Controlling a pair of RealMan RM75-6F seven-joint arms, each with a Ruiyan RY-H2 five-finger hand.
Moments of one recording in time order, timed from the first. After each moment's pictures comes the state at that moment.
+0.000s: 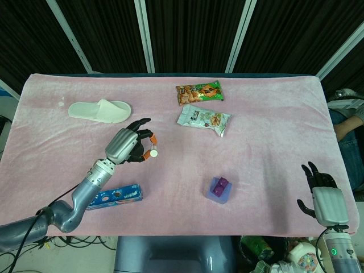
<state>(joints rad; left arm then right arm) -0.75 -1.58 -0.27 -1.32 1.53 1.04 -0.26 0.12 -1.14 0.05 -1.69 -1.38 1.36 -0.22</state>
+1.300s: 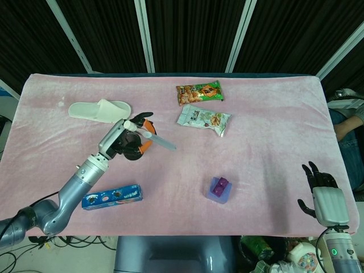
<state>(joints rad) -0.72 -1.35 -0.39 -1.64 1.40 0.91 -0.83 0.12 -1.14 0.05 -1.68 -1.38 1.37 -0.22</state>
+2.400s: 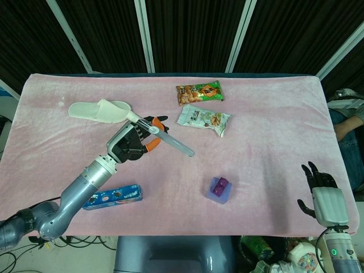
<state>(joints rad) -0.71 -1.25 -0.53 -1.87 1.25 0.71 -1.19 0.12 -1.15 0.05 -1.68 -1.39 1.37 -0.23</state>
